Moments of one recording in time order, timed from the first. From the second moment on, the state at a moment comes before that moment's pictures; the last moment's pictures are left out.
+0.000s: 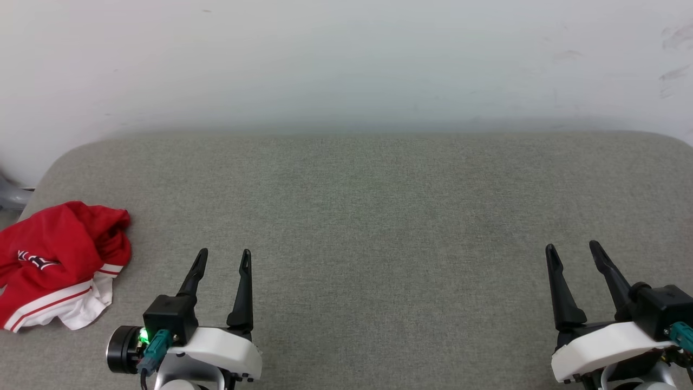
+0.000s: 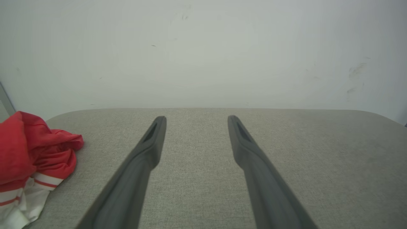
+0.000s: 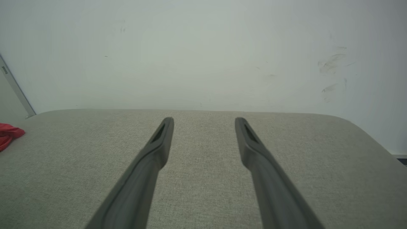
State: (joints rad) left arm -0.07 0.08 -0.09 0.17 -0.16 -0.03 -0.24; right arm 0.01 -0.06 -0.05 -0.01 0.13 0.13 -0.07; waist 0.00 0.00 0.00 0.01
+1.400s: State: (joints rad) left arm -0.08 0.05 0.04 0.21 -0.10 -0.08 -0.26; right arm 0.02 -0.08 0.07 -0.06 0.07 0.13 -0.09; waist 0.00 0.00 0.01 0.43
